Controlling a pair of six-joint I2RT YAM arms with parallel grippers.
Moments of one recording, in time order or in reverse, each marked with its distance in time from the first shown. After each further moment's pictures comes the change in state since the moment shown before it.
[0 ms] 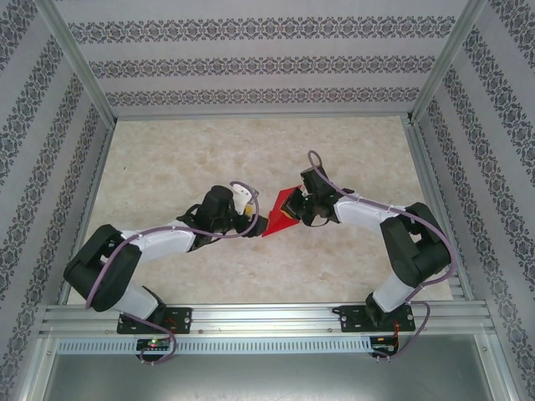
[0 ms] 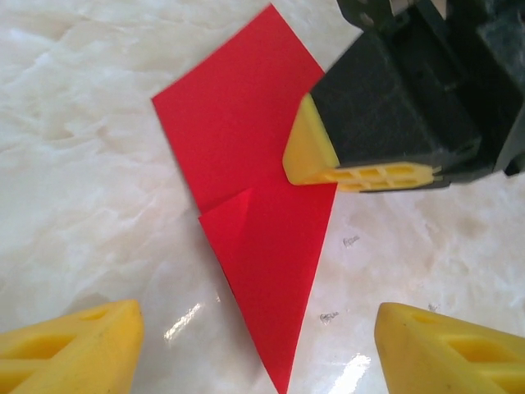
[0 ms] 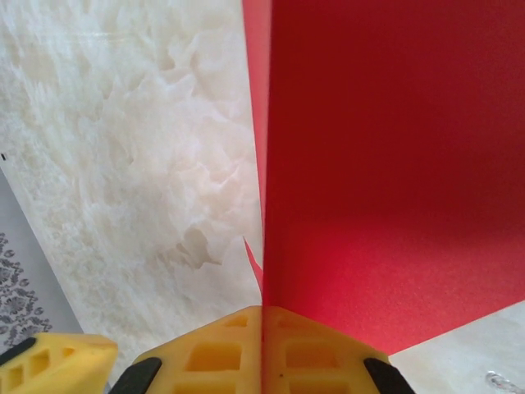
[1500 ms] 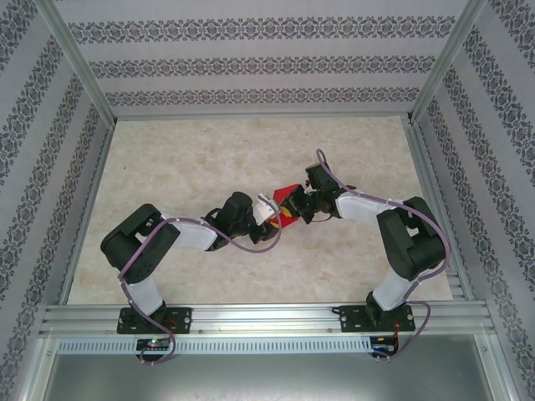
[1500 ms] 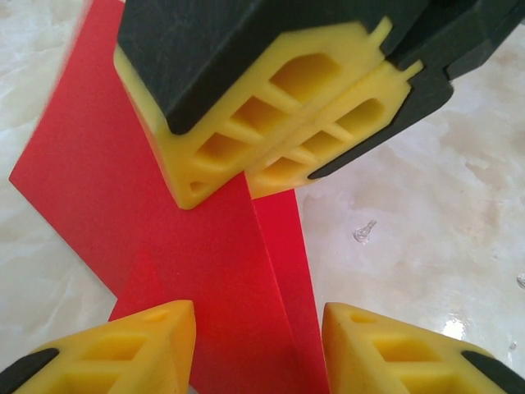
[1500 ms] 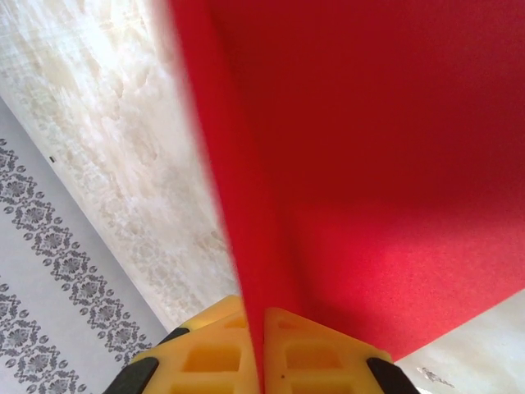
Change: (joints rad) left arm -0.079 0.252 0.058 0.192 -0.021 0.327; right arm -0.051 0.056 0.024 0.031 -0.168 0.126
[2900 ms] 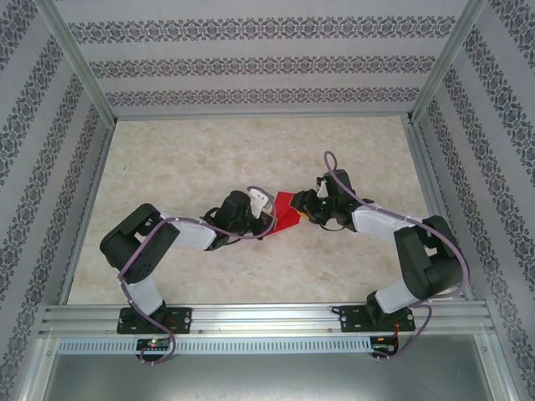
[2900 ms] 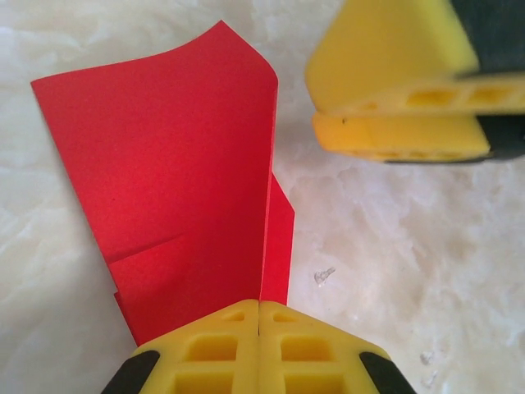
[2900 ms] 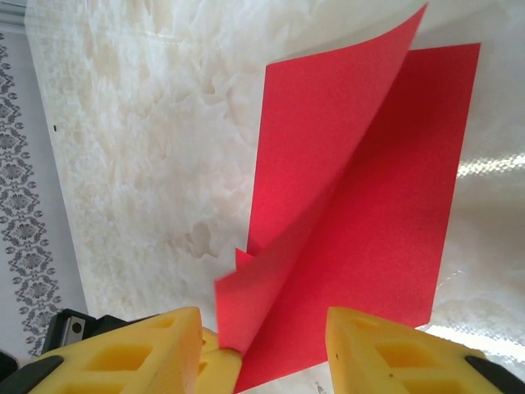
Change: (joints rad) left arm 0.021 -0.002 -0.008 0.043 0.055 -0.496; right arm -0.071 -0.174 -0.197 0.147 0.050 -0.351
